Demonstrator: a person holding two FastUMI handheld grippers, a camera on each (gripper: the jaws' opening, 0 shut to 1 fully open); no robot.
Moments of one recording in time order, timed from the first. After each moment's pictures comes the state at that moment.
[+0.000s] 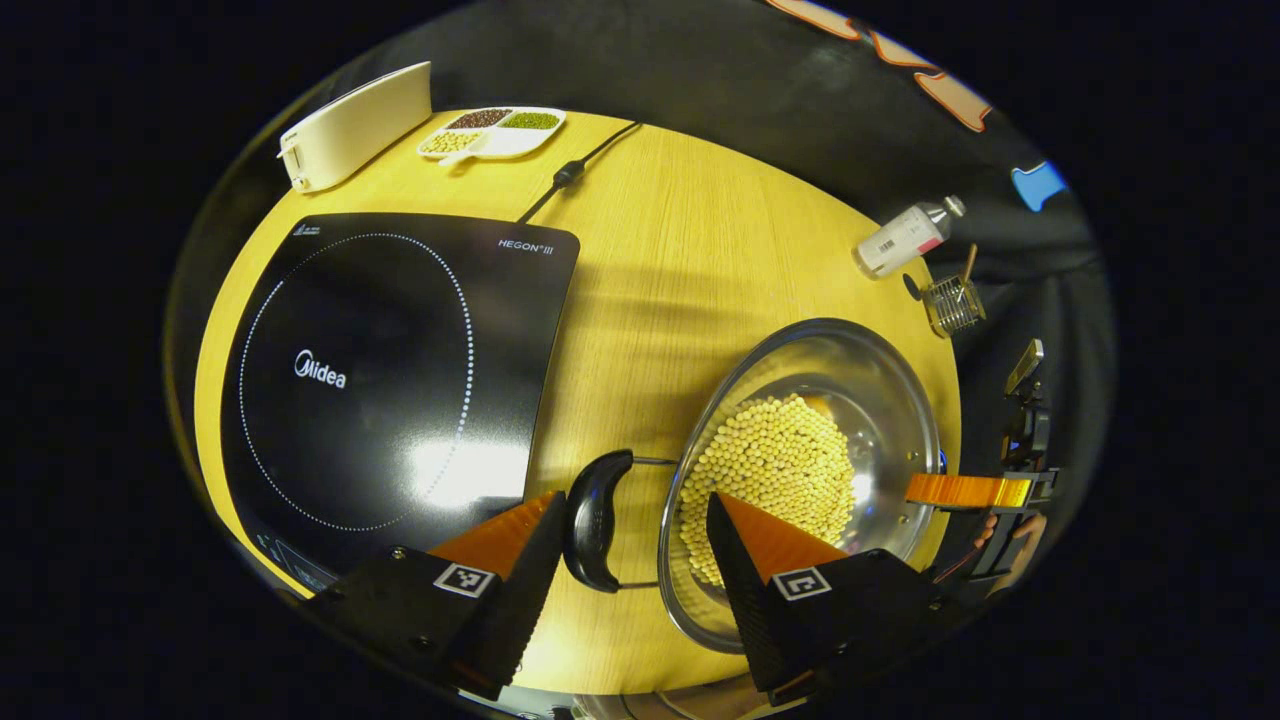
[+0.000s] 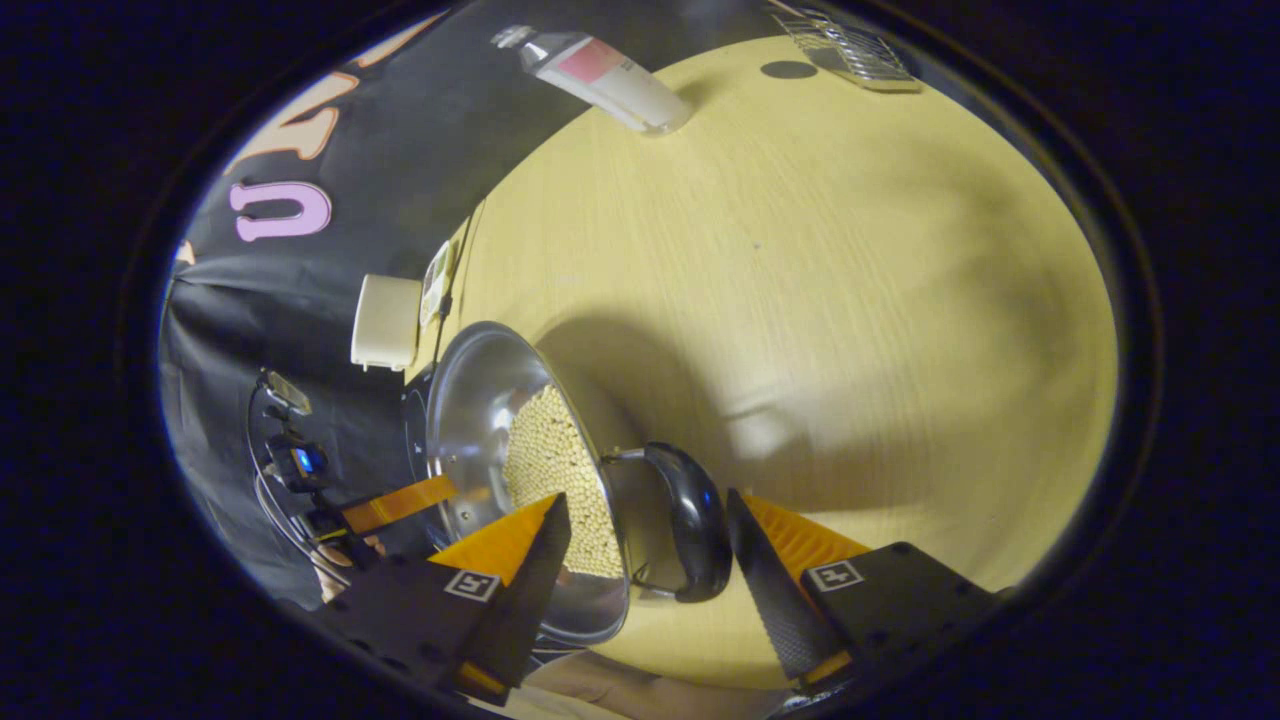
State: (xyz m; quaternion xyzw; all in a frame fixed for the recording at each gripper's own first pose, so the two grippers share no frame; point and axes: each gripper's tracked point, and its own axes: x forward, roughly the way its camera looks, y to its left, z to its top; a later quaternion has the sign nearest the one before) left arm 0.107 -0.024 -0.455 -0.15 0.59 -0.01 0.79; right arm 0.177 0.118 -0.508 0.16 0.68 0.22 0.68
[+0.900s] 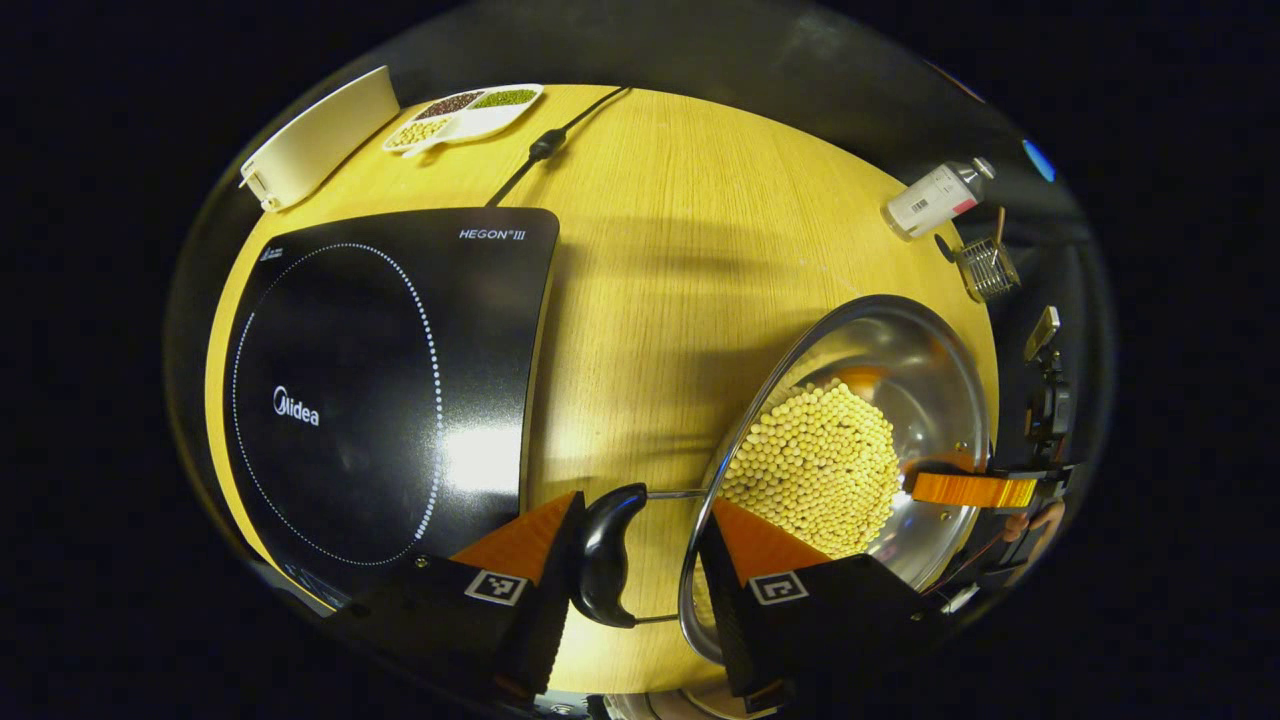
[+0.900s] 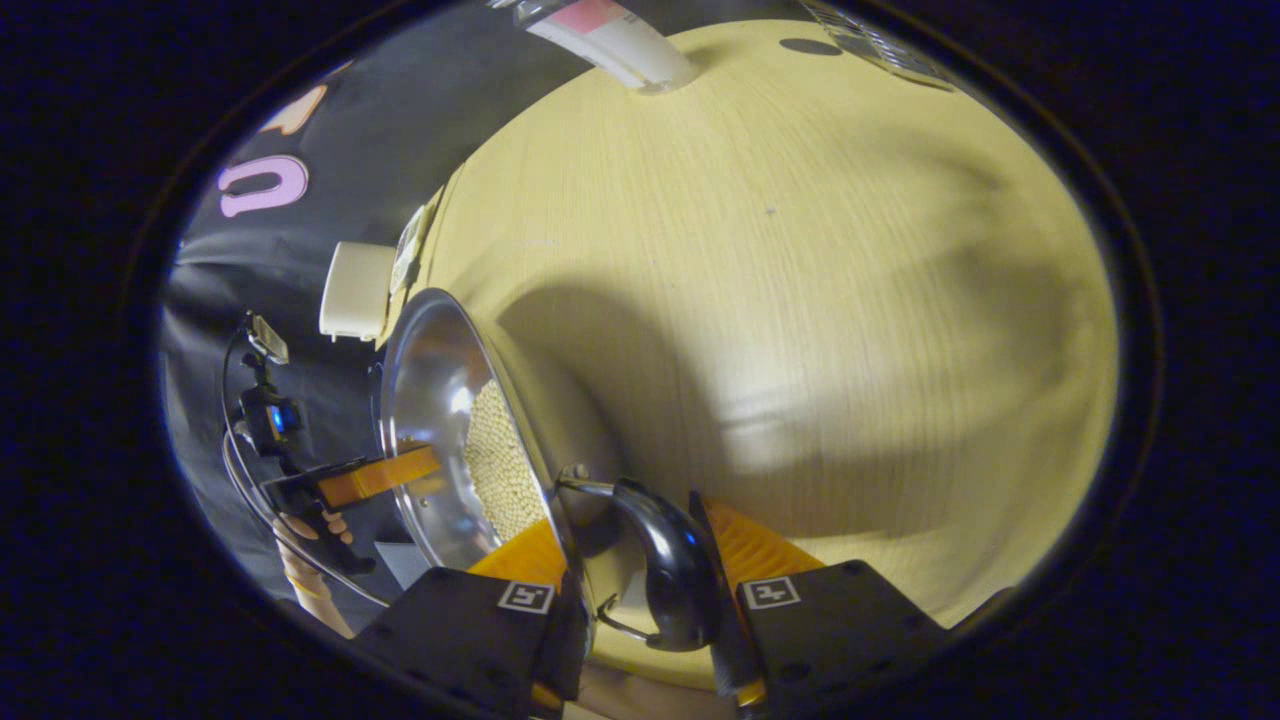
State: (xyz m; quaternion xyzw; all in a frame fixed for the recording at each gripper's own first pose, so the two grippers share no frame) left arm 0.111 -0.021 -0.477 -0.10 0.63 0.00 0.77; right arm 0.169 0.120 -0.537 0.11 0.70 0.22 0.67
